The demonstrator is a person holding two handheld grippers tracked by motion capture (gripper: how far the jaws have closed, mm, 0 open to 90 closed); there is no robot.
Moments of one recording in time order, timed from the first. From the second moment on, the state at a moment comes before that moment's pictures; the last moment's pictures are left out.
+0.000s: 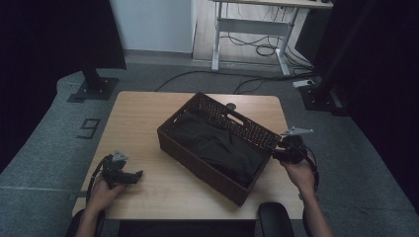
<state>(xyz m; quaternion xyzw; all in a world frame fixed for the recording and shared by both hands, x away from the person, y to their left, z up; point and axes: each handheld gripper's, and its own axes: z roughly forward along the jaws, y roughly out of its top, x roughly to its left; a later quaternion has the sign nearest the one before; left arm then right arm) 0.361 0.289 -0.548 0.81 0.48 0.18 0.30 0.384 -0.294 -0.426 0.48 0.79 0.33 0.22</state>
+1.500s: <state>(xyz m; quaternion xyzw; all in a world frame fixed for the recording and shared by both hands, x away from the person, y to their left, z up) 0.361 0.289 -0.548 0.81 0.48 0.18 0.30 0.395 -0.329 -0.448 0.49 0.78 0.33 0.19</state>
